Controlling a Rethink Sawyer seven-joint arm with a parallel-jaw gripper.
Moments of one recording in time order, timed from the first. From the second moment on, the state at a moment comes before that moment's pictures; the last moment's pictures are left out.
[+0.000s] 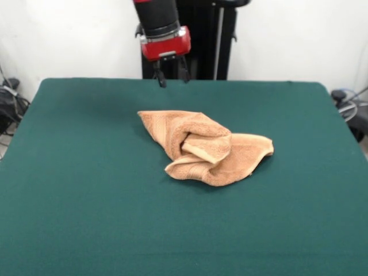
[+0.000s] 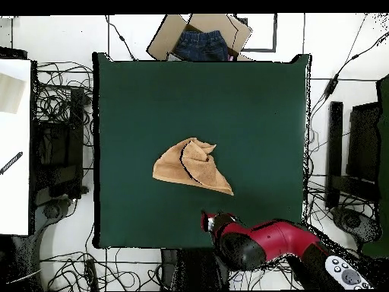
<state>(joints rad) -1.01 -0.64 0.59 2.23 -0.92 0.19 2.03</state>
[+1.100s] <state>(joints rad) -0.76 -0.70 0.59 2.25 -0.92 0.16 2.03</state>
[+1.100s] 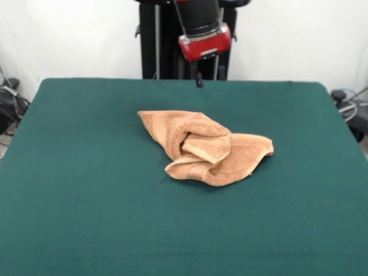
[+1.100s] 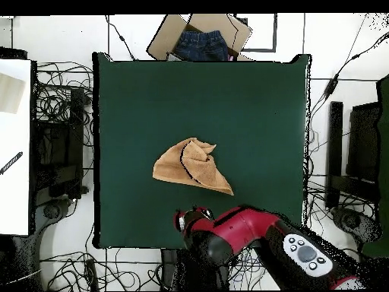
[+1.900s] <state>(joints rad) -0.44 -0.75 0.35 2.25 -0.88 0.00 2.03</state>
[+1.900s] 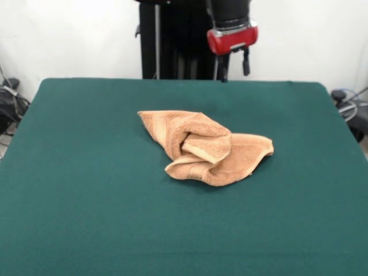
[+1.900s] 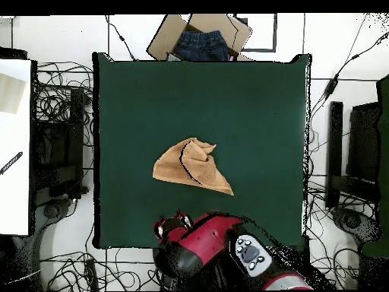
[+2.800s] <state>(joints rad) 0.04 -0.76 0.08 2.25 -0.53 -0.10 2.03</state>
